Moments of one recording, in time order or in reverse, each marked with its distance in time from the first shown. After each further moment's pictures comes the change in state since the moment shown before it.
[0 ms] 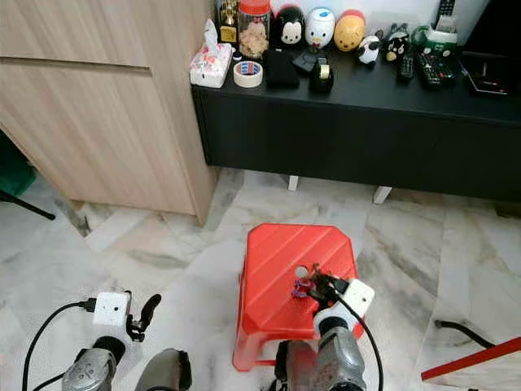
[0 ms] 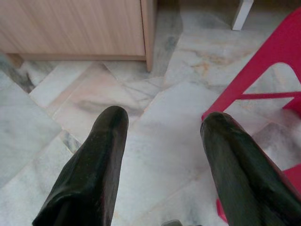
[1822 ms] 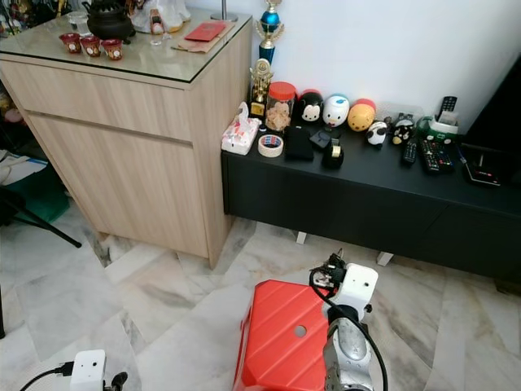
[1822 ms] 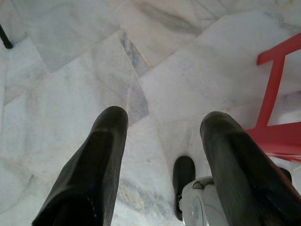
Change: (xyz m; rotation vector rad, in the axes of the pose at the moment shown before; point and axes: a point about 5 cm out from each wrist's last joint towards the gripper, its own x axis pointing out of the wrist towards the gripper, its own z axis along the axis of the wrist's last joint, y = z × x) left arm -0.045 0.026 -0.090 -0.057 0.512 0.218; right arm -0.003 -0.004 0.030 -0.286 -0.170 -0.080
